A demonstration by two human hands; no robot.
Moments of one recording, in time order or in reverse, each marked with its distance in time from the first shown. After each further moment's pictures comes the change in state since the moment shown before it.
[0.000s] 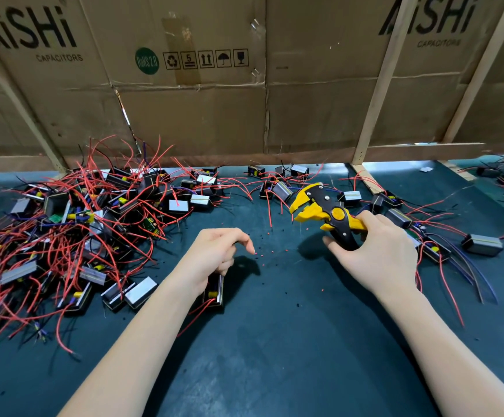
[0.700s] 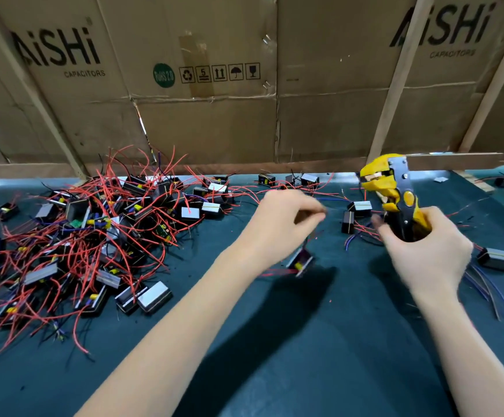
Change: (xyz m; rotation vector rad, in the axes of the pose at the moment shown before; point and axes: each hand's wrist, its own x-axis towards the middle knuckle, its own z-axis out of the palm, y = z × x) left_hand 0.003 0.083 0.053 0.678 0.030 0.695; right_hand 0.020 0.017 -0.025 0.312 0.229 0.271
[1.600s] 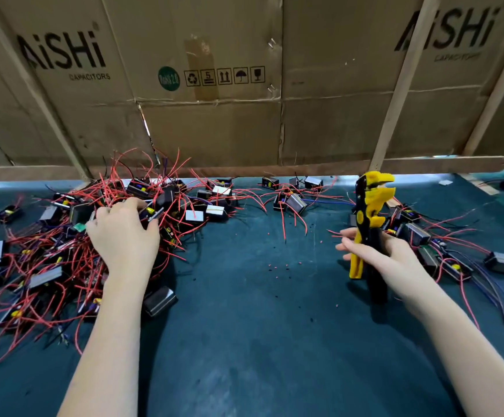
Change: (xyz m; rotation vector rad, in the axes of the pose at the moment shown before) left_hand -0.084 -0.136 -0.085 0.685 0.577 -0.759; right_hand -0.016 -0.008 0.010 0.568 -0.826 0.193
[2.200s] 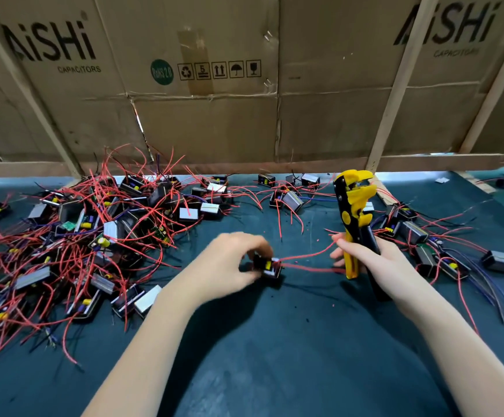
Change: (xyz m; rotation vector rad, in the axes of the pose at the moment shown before) left_hand -0.062 0.079 0.001 -0.500 -0.716 0.838; right_hand 0.005 0.008 0.005 0.036 0.002 0.075
